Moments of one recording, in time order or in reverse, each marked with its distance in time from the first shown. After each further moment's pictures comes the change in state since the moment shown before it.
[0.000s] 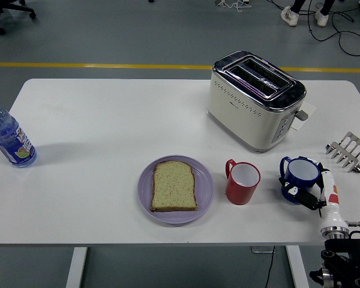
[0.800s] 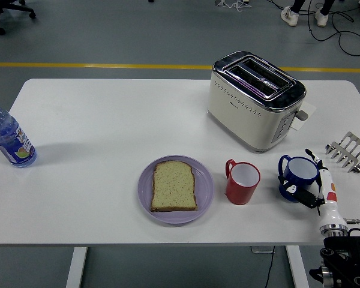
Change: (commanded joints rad) left arm -0.005 0.000 -0.011 0.000 0.003 0.000 0.000; right arm 0.009 0.005 0.012 -0.002 -0.030 0.016 -0.018
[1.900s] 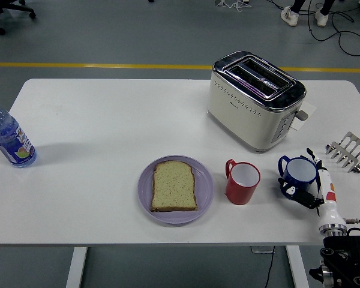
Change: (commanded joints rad) left arm -0.001 0.001 -0.001 -0.001 0.002 0.000 0.000; right arm -0.002 0.006 0.021 -0.004 -0.012 0.021 -0.006
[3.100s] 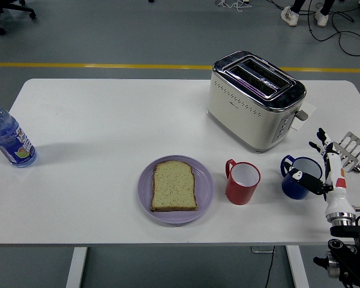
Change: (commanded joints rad) left arm 0.008 -0.002 0.012 -0.001 -0.002 -0.001 0.000; right arm -0.062 -0.026 0.144 0.247 -0.129 -0.004 -0.049
